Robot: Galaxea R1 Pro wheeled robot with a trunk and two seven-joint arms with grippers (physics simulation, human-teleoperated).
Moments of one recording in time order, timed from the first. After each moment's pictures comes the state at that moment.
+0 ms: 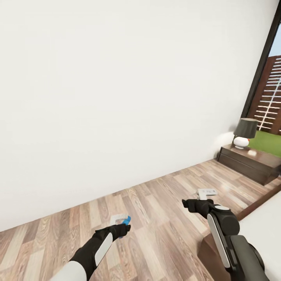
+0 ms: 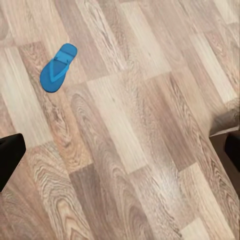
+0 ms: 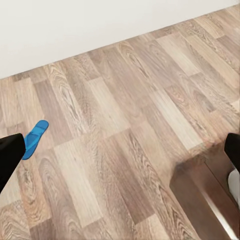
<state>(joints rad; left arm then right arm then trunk) -0.55 -0.12 -0.21 -0.57 0.38 0.32 0.08 -0.33 -0.02 -0.01 -1.61 -0.01 0.93 0.00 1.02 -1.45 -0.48</state>
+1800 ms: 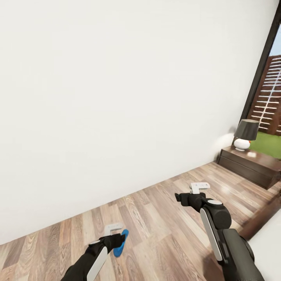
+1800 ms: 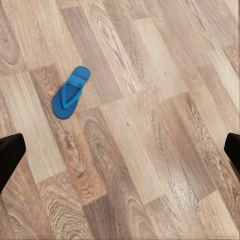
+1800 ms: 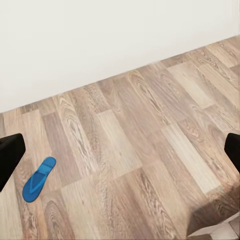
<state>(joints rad) -0.41 -0.09 -0.21 -0.72 0.38 0.32 0.13 -0.38 0.01 0.04 -1.61 -0.01 0.92 0.00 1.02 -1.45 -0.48</state>
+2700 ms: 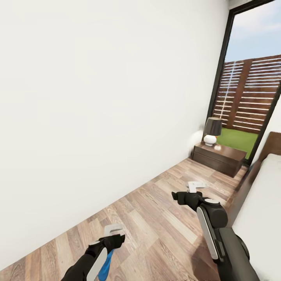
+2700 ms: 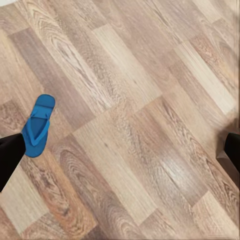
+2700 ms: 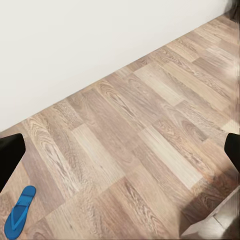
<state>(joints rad) -0.40 -0.09 -0.22 -0.72 0.37 0.32 0.14 -0.39 0.05 0.04 -1.61 -0.01 0.92 -0.01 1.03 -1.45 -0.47</state>
